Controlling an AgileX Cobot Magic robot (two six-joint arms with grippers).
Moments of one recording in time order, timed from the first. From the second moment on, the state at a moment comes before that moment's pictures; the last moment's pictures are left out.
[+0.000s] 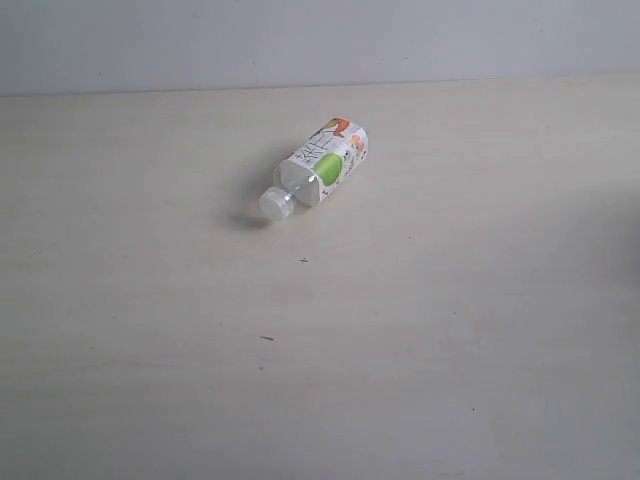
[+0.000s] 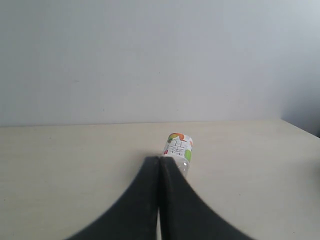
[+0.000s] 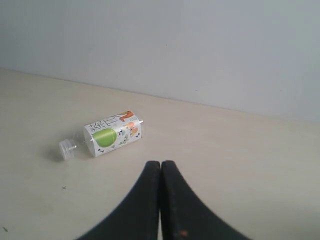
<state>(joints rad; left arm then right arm) -0.35 0.26 0.00 -0.05 -0.16 -0.13 0.46 0.39 -0.39 -0.32 0.38 0.33</state>
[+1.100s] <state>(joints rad) -0.35 0.26 0.00 -0.05 -0.16 -0.13 0.46 0.11 -0.30 -0.28 0.30 0.35</state>
